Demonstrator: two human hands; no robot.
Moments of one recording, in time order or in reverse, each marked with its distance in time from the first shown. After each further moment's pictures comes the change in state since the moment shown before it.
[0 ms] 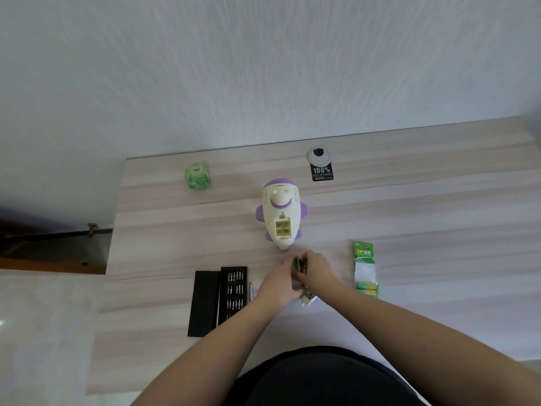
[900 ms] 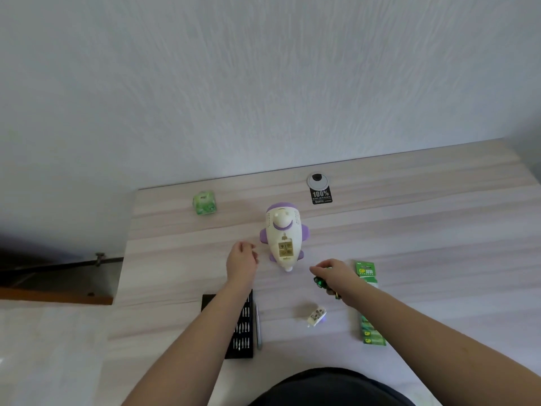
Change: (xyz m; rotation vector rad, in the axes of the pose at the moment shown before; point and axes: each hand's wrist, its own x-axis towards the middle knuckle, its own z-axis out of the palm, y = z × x) left_hand 0.026 0.001 -0.100 -0.729 0.561 -0.321; right_hand -0.015 0.003 -0.061 0.576 -0.073 0.168
